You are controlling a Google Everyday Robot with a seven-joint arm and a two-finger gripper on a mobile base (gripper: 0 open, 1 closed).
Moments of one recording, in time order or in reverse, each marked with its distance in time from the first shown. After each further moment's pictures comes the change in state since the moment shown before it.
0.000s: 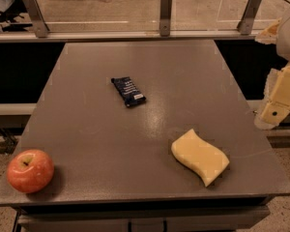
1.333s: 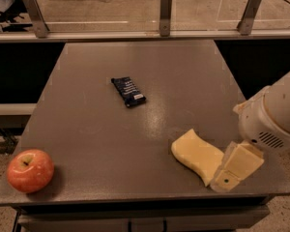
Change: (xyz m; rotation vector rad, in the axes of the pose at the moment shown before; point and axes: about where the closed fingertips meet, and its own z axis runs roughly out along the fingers) arm 0.001 0.095 0.101 -0.114 -0.053 0.236
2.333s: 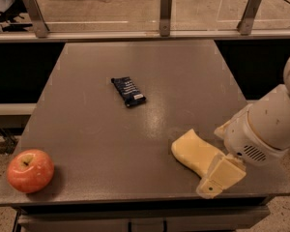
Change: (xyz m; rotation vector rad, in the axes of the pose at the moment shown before) arm -0.003 0.027 0.035 -0.114 -0.048 0.028
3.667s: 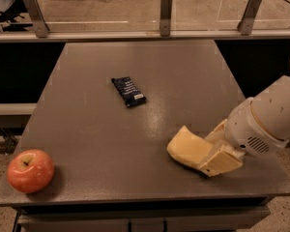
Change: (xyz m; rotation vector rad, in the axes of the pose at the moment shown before) arm -0.010 -0.002 -0.005 -0.074 -0.060 -0.044
